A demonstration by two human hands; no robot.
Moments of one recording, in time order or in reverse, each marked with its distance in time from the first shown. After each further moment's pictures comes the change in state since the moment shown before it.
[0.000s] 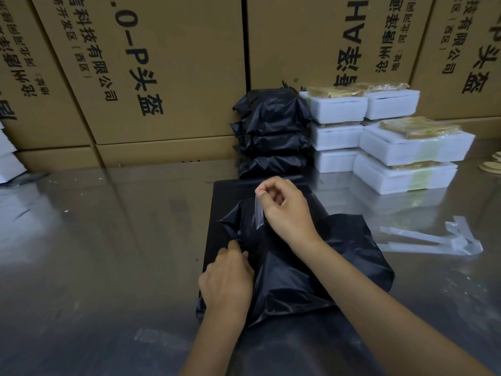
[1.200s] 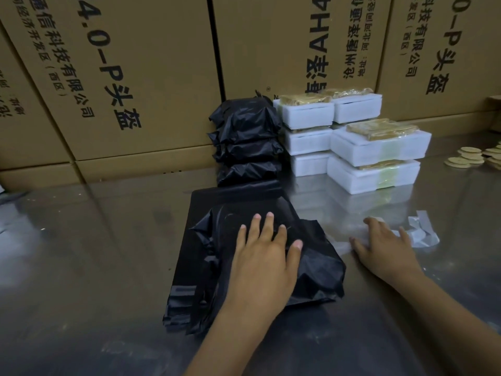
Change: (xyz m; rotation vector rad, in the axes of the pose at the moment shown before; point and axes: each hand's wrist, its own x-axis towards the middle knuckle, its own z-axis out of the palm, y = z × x) left_hand -0.033 0.089 -0.020 0.040 -0.069 0.554; right_hand -0.040 0.130 -0.206 -1.068 -0.081 0.316
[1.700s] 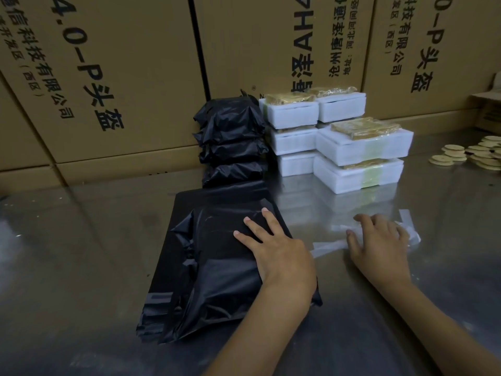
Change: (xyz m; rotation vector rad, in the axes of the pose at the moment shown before) left_hand 0.047 0.077 0.016 0.357 -0.352 -0.239; right_hand -0.006 0.013 0.001 0.009 0.338 -0.017
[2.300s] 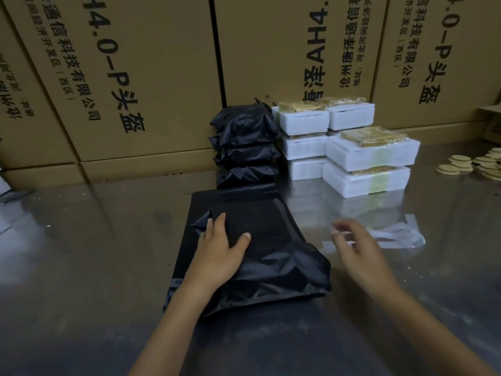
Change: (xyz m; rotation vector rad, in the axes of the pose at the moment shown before) left_hand -0.009 -0.142 0.032 -0.895 0.099 -0.065; right_hand -0.038 -0.064 -0.049 0.757 -0.198 0.080
